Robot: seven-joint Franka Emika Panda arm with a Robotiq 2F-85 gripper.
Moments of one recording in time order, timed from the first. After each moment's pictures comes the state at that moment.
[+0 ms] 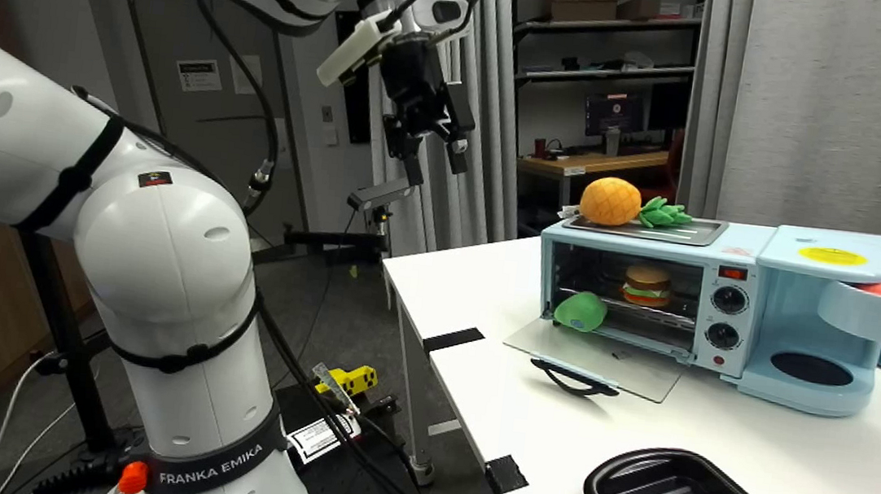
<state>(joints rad) 0.14 -0.82 0.26 -2.63 -0.07 1.86 0.09</state>
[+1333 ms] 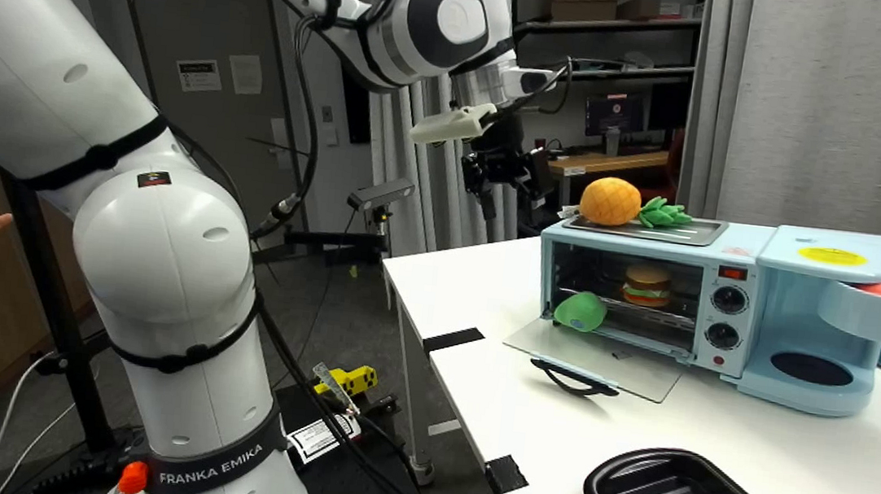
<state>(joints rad) 0.14 -0.45 0.11 -2.62 -0.07 2.36 0.07</state>
